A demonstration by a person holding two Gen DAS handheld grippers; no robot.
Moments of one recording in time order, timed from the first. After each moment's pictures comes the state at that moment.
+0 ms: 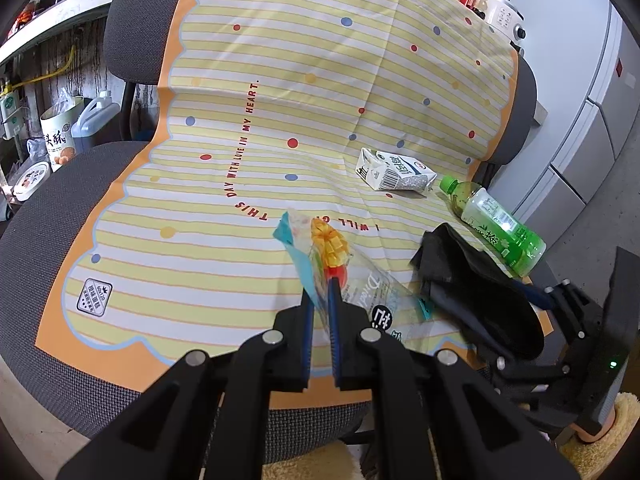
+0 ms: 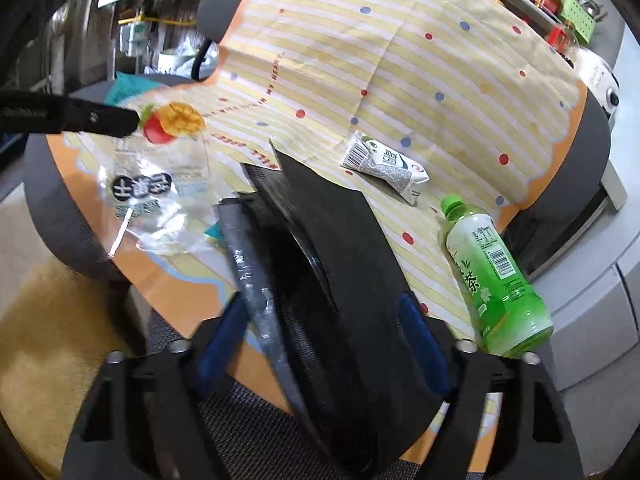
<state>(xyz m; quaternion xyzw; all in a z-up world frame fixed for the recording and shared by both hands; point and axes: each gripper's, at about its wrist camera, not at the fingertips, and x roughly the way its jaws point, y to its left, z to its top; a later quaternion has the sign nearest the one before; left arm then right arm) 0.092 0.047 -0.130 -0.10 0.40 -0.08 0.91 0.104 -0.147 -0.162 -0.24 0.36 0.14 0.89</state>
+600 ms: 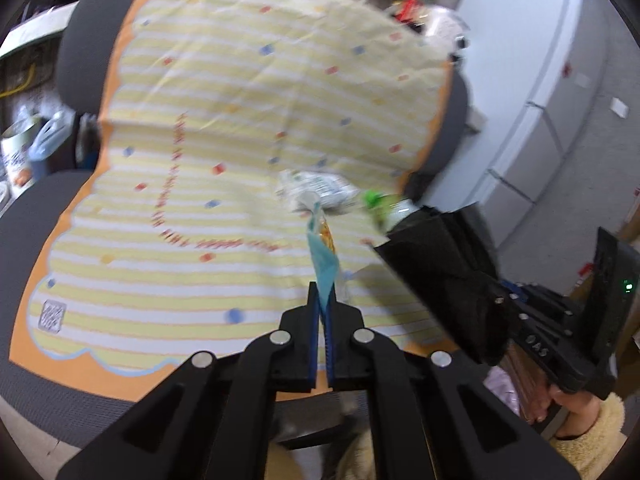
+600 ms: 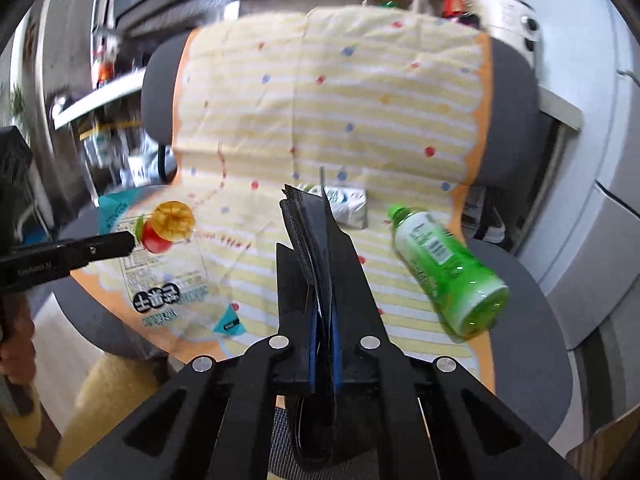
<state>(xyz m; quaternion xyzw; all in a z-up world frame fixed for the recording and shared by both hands) 0.072 0.004 -0.087 -0.12 0.35 -0.19 0.91 0.075 -0.216 -0.085 -0.05 0.31 0.12 0.94</state>
